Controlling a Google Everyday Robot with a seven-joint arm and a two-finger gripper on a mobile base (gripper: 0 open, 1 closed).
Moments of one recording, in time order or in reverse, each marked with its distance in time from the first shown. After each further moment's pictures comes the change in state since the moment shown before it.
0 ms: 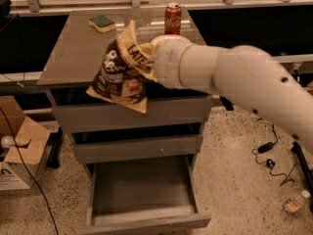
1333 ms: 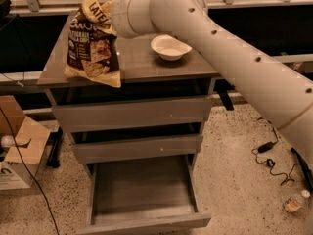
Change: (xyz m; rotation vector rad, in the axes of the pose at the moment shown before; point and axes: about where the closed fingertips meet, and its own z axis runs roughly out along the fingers) arm 0.010 -0.075 0.166 -0.077 -0.052 0.019
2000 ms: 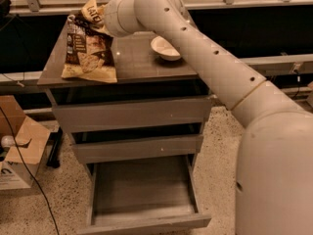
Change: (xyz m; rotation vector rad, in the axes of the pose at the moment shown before) arm 0.039 0.002 0.081 -0.053 0.005 0.119
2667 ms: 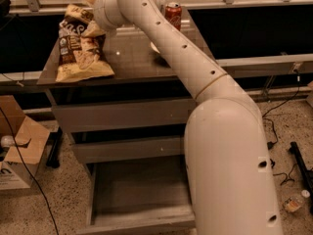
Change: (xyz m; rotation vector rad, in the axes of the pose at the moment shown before) arm 0.016 -0.024 0.062 -0.010 0.032 -0.020
